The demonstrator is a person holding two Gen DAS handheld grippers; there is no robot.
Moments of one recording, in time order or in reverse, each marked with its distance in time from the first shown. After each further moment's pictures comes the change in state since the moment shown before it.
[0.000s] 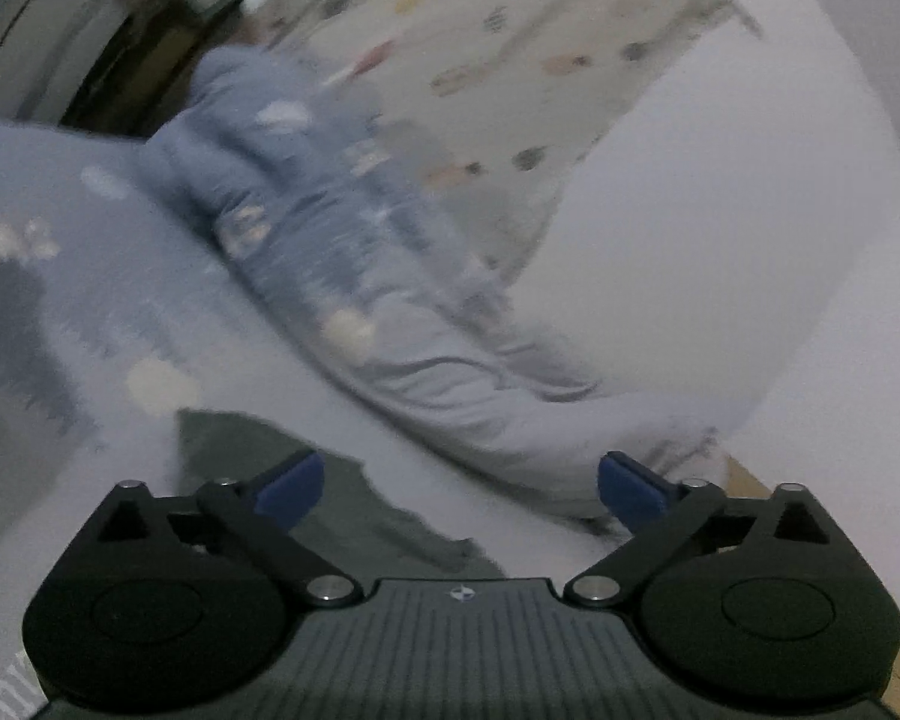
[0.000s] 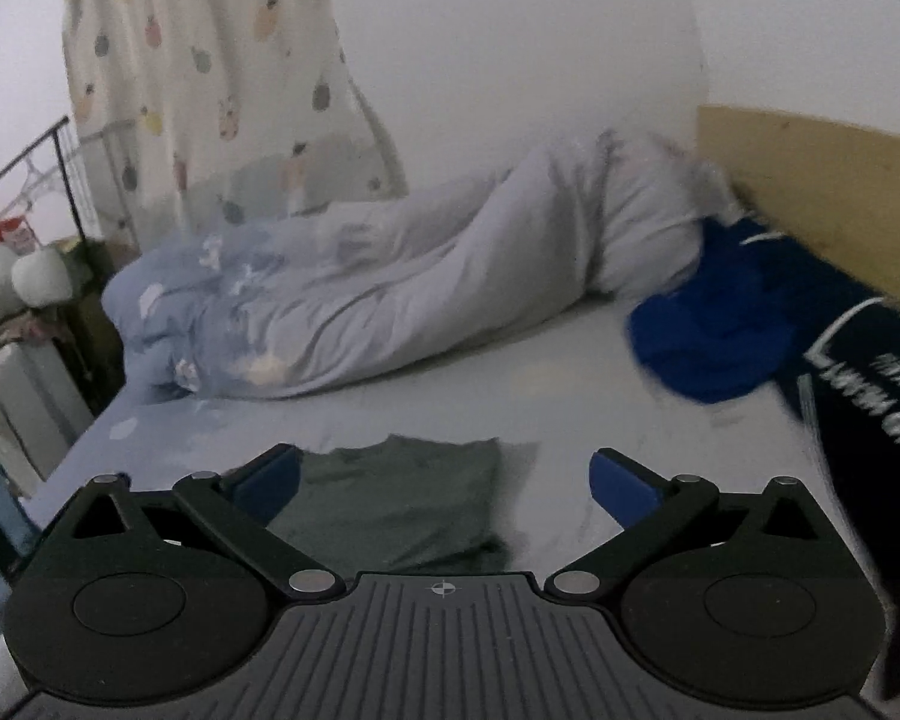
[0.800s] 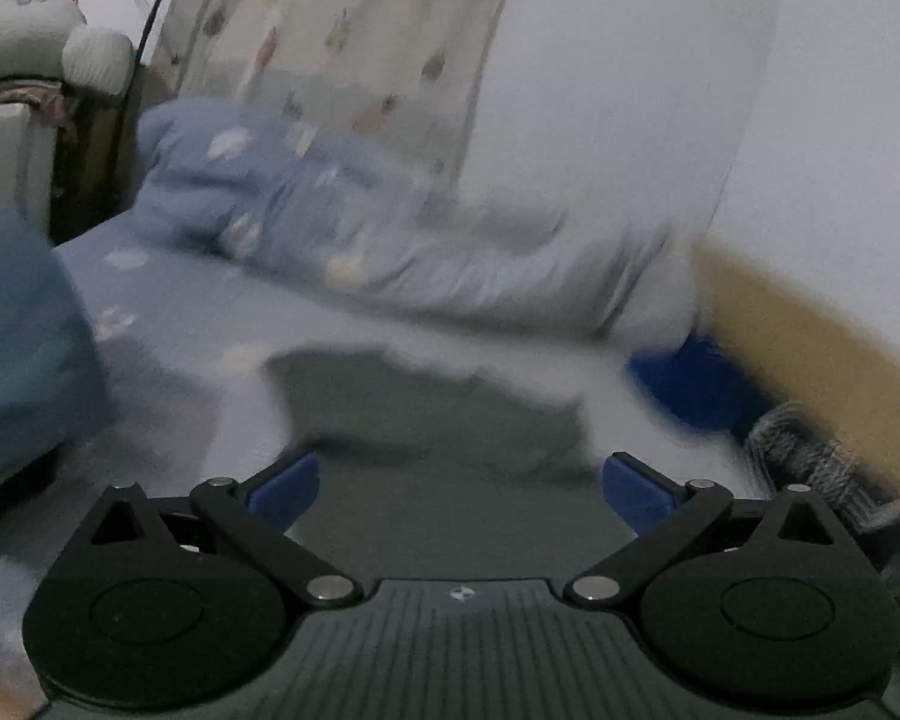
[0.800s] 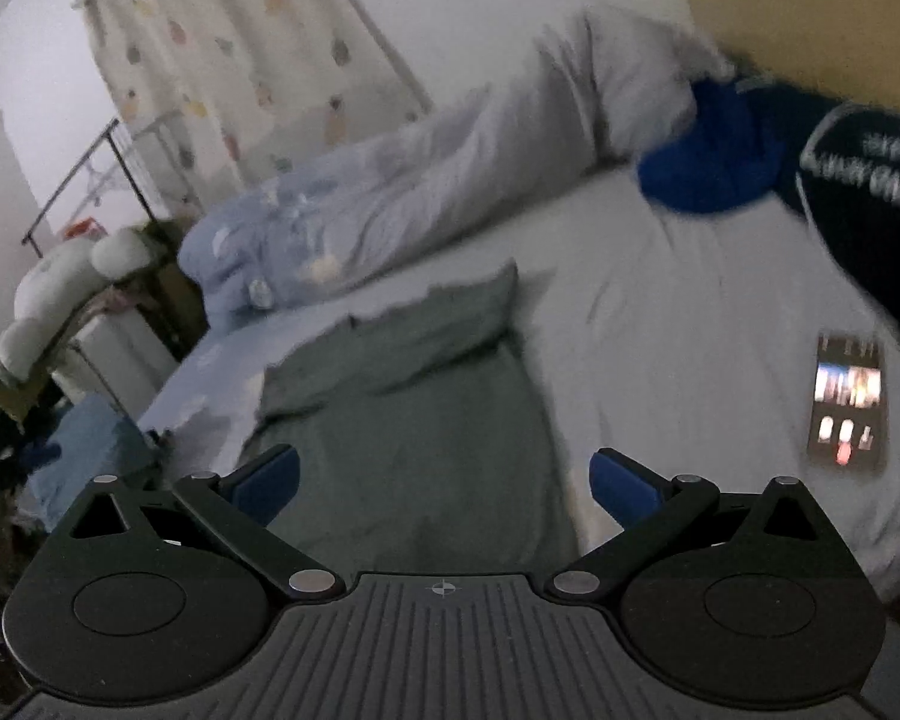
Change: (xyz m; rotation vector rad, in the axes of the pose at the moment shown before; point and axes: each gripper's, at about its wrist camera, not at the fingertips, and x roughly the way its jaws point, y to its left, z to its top) left arm -0.186 -0.075 -0.032 0.405 0.314 0.145; right arm -0.069 -0.085 -0.172 0.145 0.130 0.199
